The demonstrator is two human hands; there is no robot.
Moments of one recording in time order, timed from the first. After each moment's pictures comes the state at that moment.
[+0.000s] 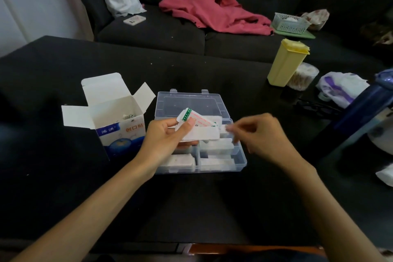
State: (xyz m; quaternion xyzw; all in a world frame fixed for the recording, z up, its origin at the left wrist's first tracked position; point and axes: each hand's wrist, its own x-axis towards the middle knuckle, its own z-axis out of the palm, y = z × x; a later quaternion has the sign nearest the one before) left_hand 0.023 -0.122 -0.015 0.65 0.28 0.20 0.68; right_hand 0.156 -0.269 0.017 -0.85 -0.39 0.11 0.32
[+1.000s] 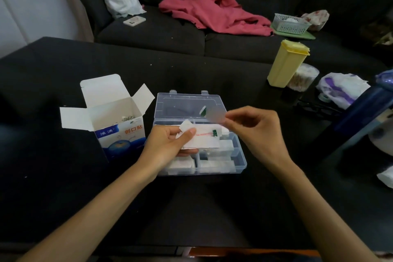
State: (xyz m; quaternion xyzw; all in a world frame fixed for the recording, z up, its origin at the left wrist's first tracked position) left_hand 0.025 -0.125 -0.019 0.65 0.28 0.18 0.68; right_hand 0.146 -0.263 0.013 -0.76 -0.42 0.05 0.50
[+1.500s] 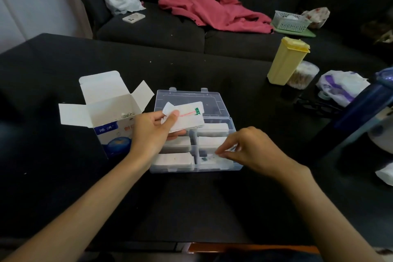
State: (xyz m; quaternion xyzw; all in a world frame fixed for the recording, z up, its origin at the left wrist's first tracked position) left_hand 0.026 -0.111 -0.016 0.65 0.35 0.29 0.61; right_hand 0.157 -0.270 -0.003 -0.82 -0.55 0.11 0.12
